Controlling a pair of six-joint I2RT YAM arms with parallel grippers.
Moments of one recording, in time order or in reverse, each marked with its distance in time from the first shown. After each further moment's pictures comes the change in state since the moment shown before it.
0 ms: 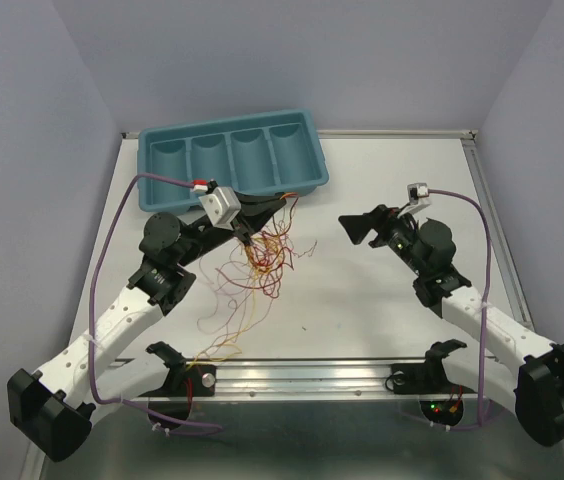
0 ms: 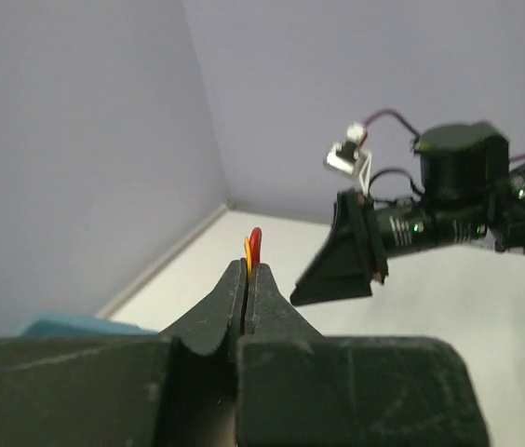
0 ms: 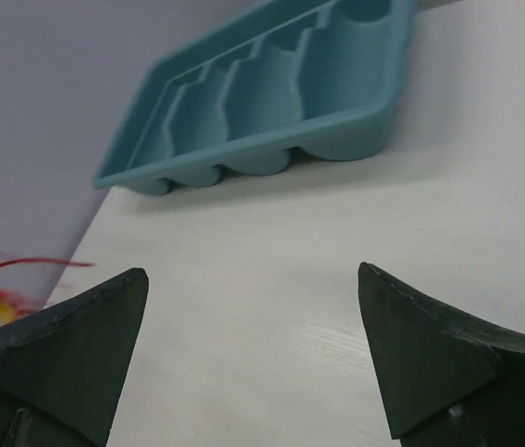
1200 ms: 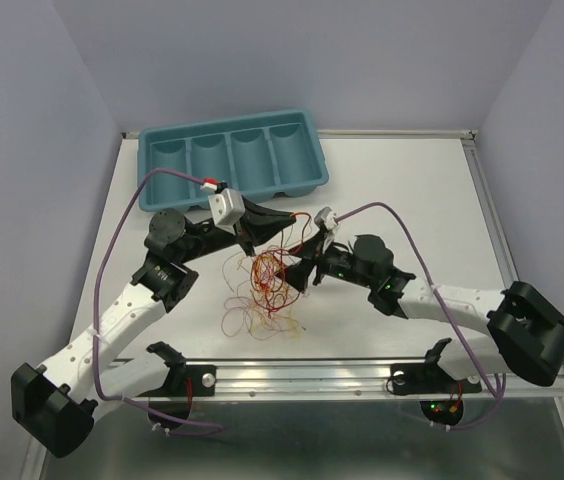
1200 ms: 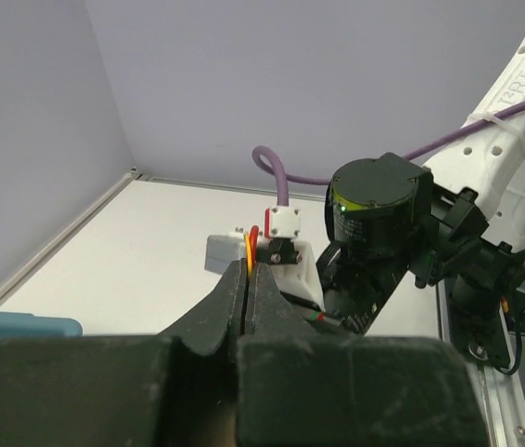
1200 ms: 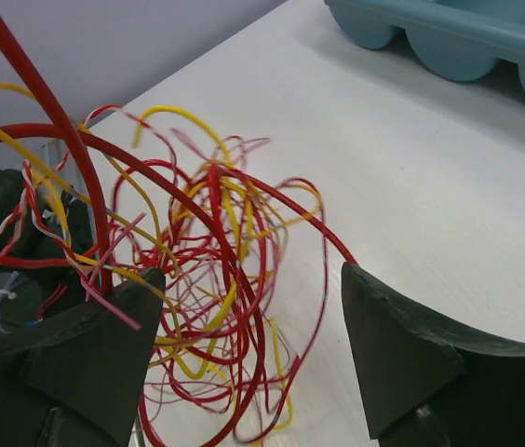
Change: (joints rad) left arm 0.005 0.080 -0.003 -0.040 0.202 -0.112; right arm 0.441 0.303 0.071 0.241 -0.233 -0.289
